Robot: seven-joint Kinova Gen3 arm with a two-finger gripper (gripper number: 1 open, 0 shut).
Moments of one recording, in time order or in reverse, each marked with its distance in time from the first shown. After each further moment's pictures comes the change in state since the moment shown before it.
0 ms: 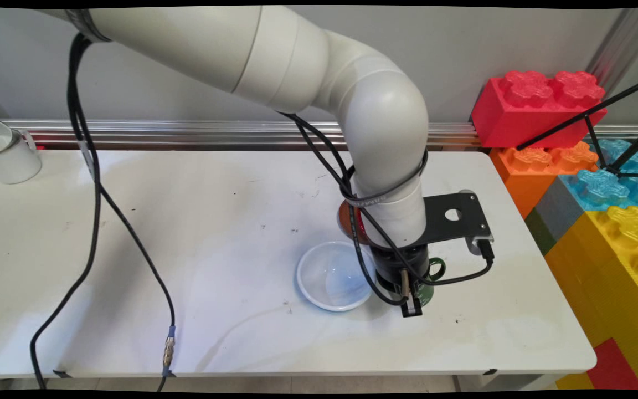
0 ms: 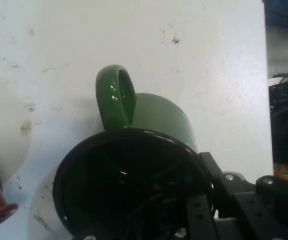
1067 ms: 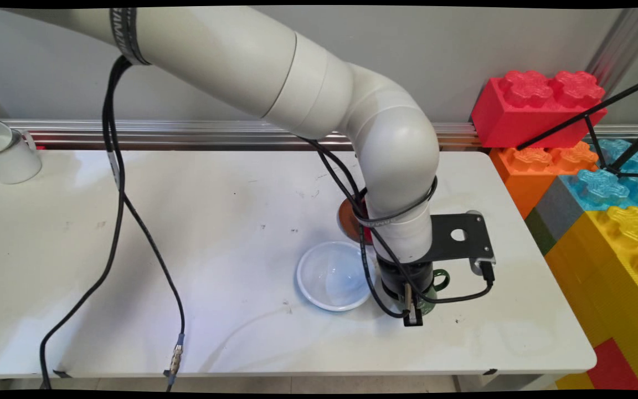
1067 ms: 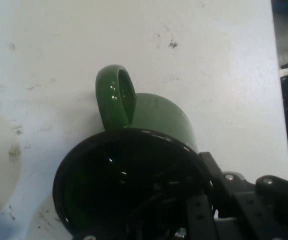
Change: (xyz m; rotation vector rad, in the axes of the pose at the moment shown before) arm 0.007 0.002 0.031 0.007 -0.016 0.074
